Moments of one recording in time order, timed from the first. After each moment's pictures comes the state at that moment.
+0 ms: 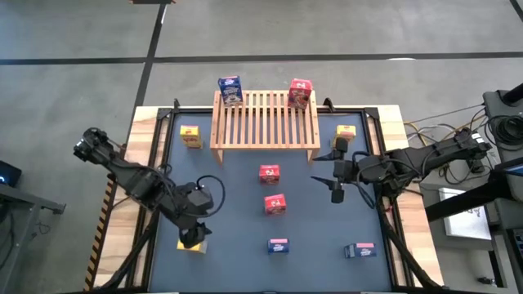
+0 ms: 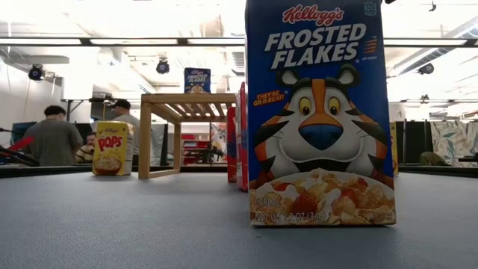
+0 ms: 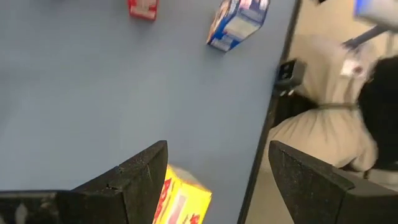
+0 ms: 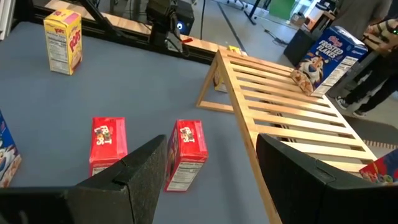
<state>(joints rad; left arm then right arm) -0.59 1.37 1.48 -1.14 -0.10 -0.95 0.29 0.92 0.83 -0.31 0.46 -0.14</state>
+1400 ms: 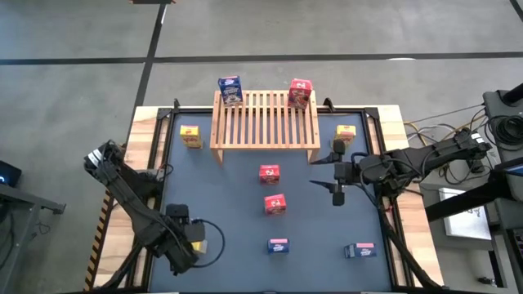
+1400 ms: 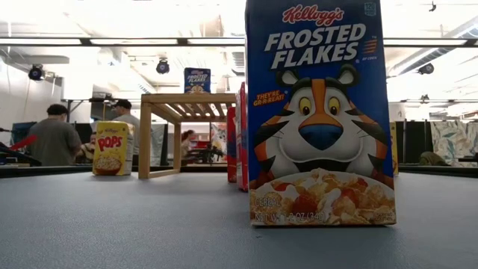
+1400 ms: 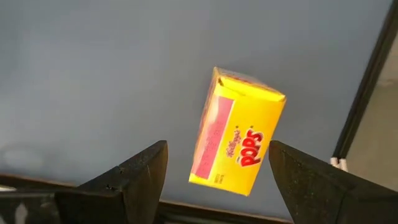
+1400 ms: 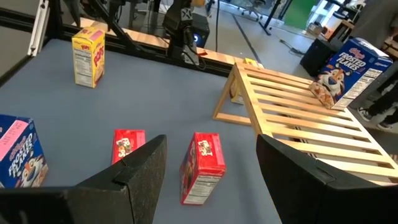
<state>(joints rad) -0.83 1.58 1.38 -1.31 -0.07 -1.00 0.29 0.92 0.83 -0.25 0.39 -0.14</state>
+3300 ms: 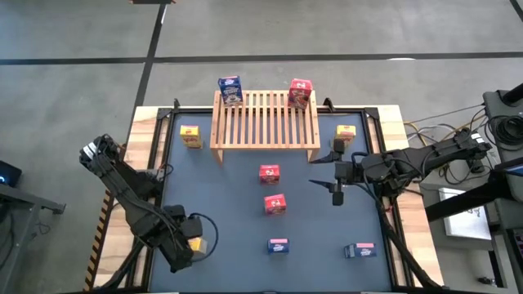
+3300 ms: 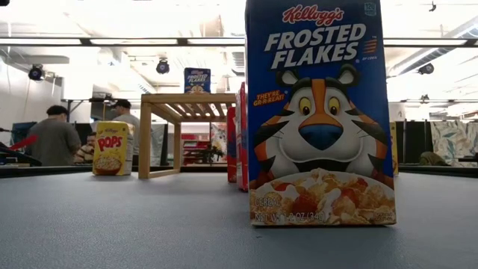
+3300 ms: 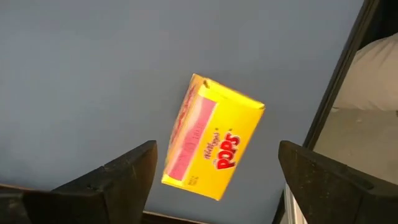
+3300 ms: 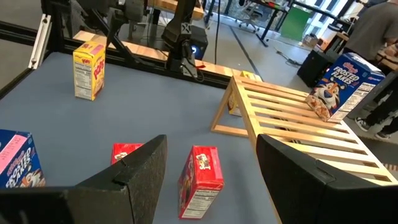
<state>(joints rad) -0.83 1.48 1.28 -1.17 -0.05 -1.14 0.29 0.92 0.82 -0.20 0.39 -0.17</state>
